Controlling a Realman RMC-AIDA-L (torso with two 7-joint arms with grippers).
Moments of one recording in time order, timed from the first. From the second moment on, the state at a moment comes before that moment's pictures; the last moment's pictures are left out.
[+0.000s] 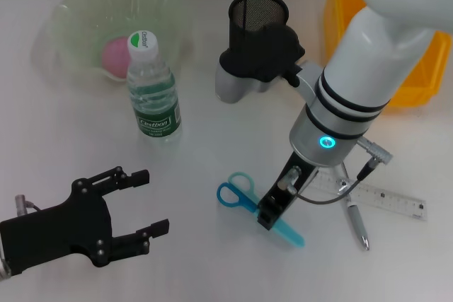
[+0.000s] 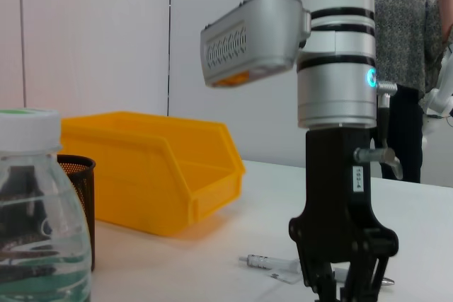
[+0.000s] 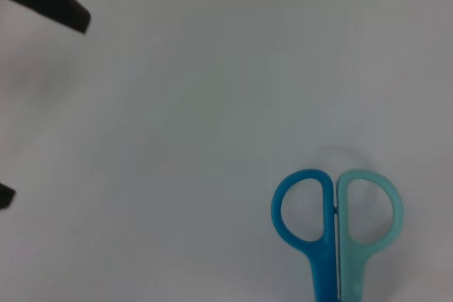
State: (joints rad) left arm -0.19 -2.02 1.09 0.50 1.56 1.62 -0.83; right arm 0.90 2.09 -1.84 -1.02 -2.33 -1.49 2.96
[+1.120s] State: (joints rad) left arm -0.21 -2.02 1.04 0.50 1.56 1.65 -0.93; right arm 0.46 2.09 -1.64 -1.43 -2.42 -0.60 2.65
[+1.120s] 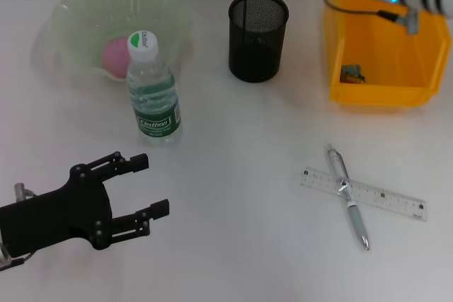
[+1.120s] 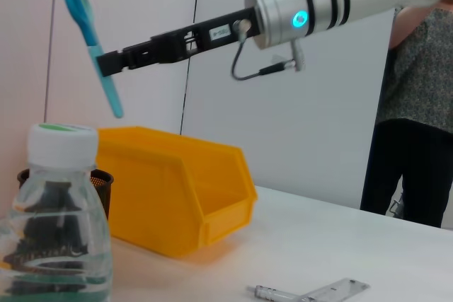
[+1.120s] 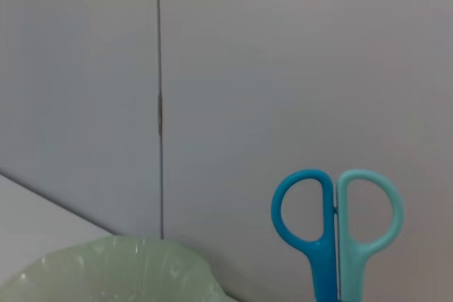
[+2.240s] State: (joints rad) left arm -0.20 -2.03 1.04 0.50 1.56 1.64 -0.93; right arm 0.61 2.09 -1.91 -0.94 -2.42 -0.09 2.70
